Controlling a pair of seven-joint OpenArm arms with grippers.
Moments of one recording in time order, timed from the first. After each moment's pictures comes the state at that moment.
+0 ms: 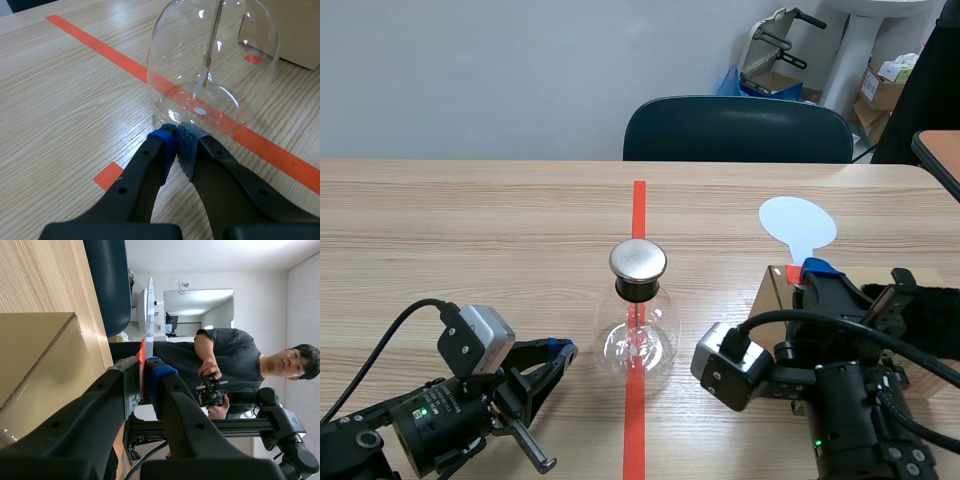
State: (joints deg) left arm -2.7 -28.6 49.5 55.1 -16.3 -10.5 -42.5; right arm -24.9 21.0 -28.6 89.4 -83.1 -36.0 -29.1
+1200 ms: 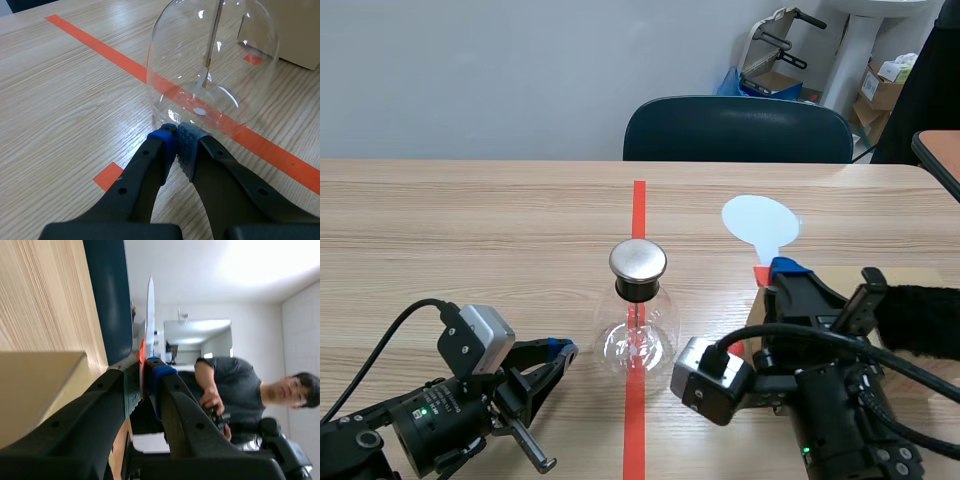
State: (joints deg) left arm -2.7 -28.6 49.5 55.1 -16.3 -10.5 -42.5; right arm -24.9 21.0 -28.6 89.4 -83.1 -36.0 -19.8
